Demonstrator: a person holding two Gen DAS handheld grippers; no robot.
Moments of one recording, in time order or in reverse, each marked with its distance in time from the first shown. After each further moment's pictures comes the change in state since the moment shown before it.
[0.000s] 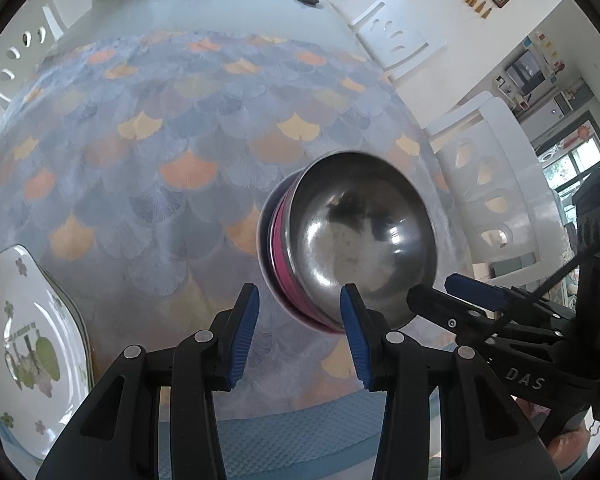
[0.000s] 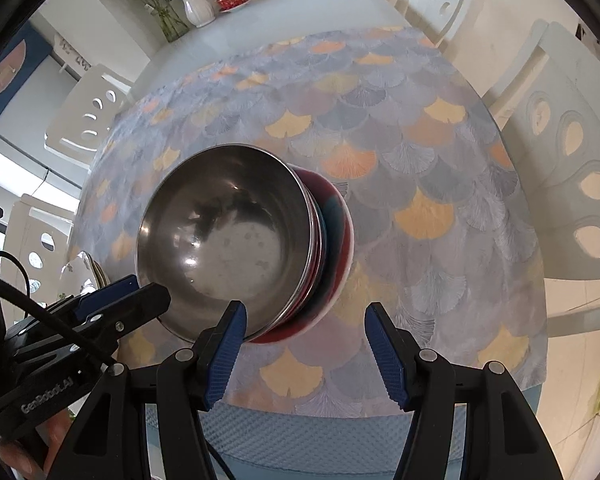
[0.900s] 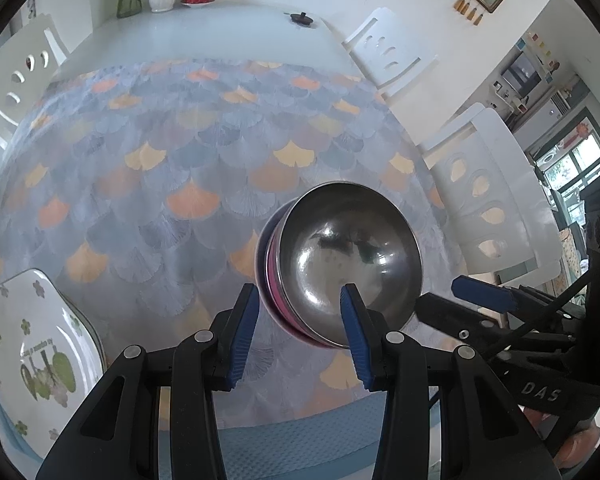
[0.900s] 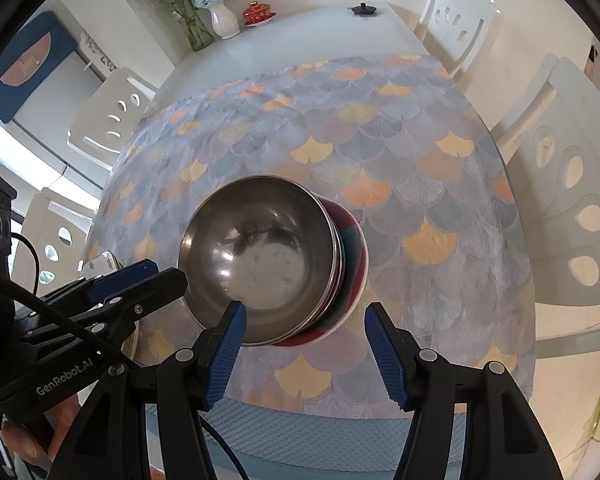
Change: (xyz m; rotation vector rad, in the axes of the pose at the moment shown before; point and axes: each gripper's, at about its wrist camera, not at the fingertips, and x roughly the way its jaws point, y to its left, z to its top) left arm -0.014 -0.009 0.009 0.024 -0.052 0.023; right arm -0.026 0.009 0.006 -0.052 -0.040 0.036
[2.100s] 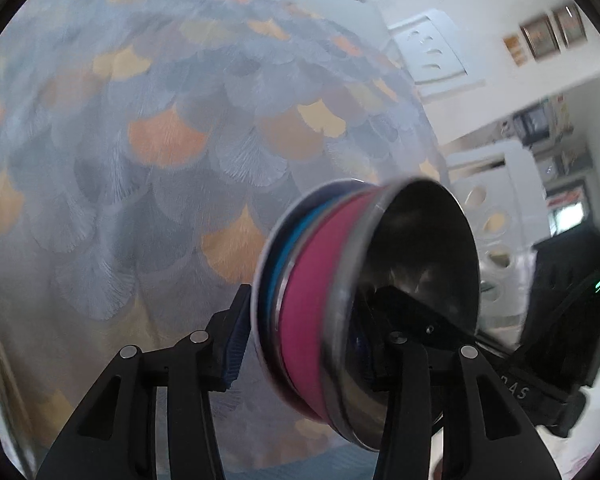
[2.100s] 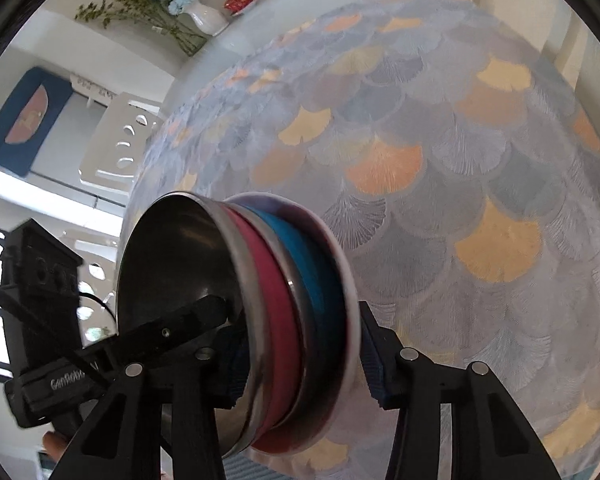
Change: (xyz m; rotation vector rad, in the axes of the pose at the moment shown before) left arm 0.084 0.029 0.002 -0.218 0.084 -0.121; right arm 0.091 -0.045 0.021 0.108 0.048 0.226
